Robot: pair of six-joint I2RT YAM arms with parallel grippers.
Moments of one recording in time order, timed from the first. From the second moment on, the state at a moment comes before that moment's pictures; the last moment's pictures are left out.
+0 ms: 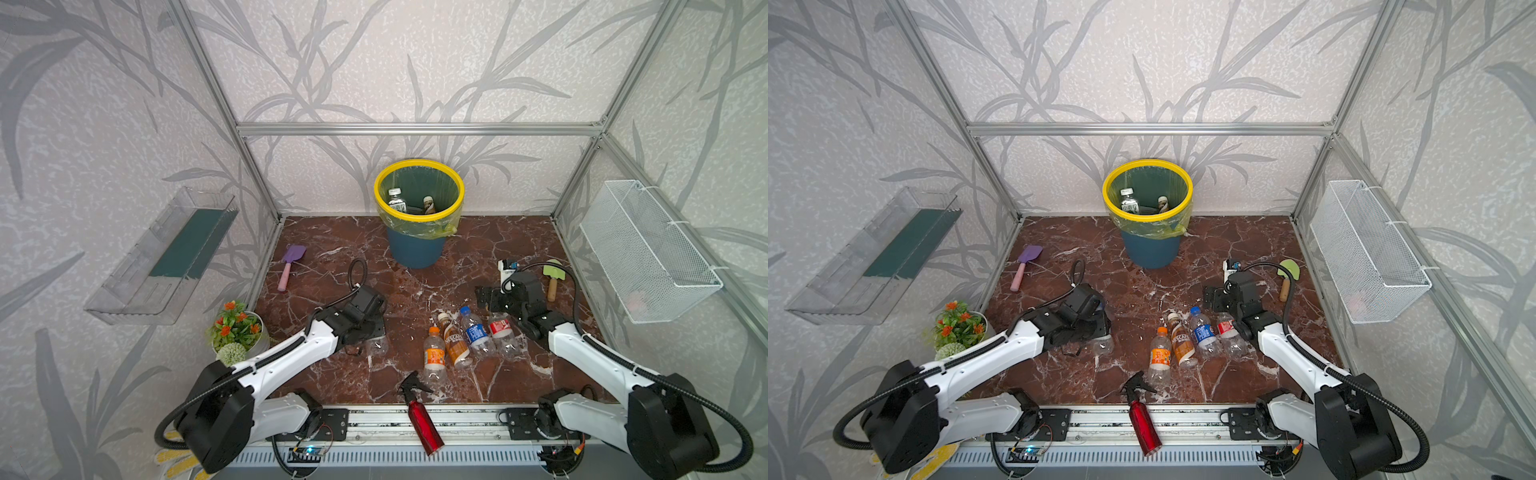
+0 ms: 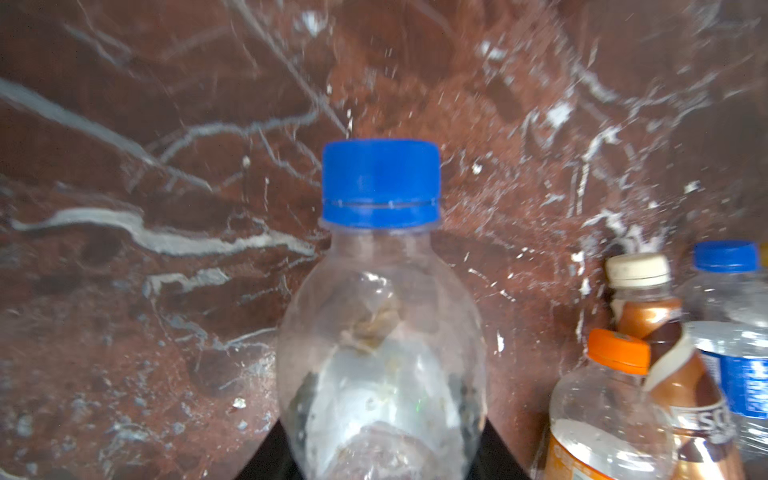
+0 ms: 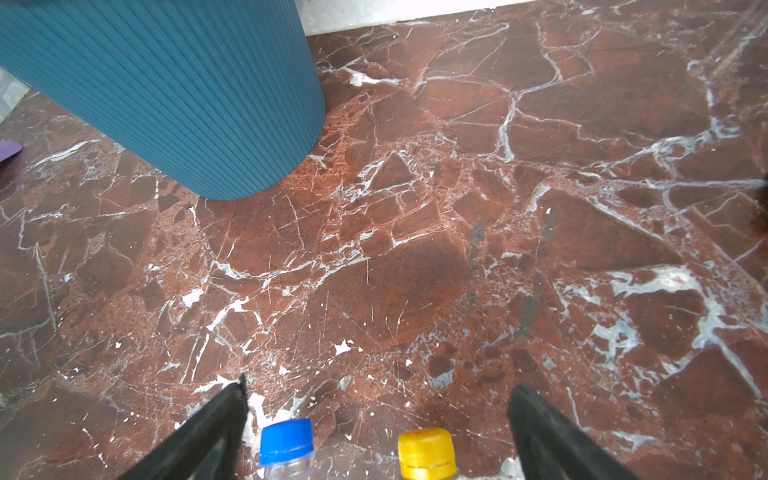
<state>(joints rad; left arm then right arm) -0.63 1.16 0.71 -0.56 -0.11 -0.78 0.31 1.16 0.56 -0.03 0.04 0.29</state>
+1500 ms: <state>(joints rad) -0.41 1.68 1.90 -0.38 0.10 -0.10 0.32 0.96 0.55 -0.10 0.01 0.34</state>
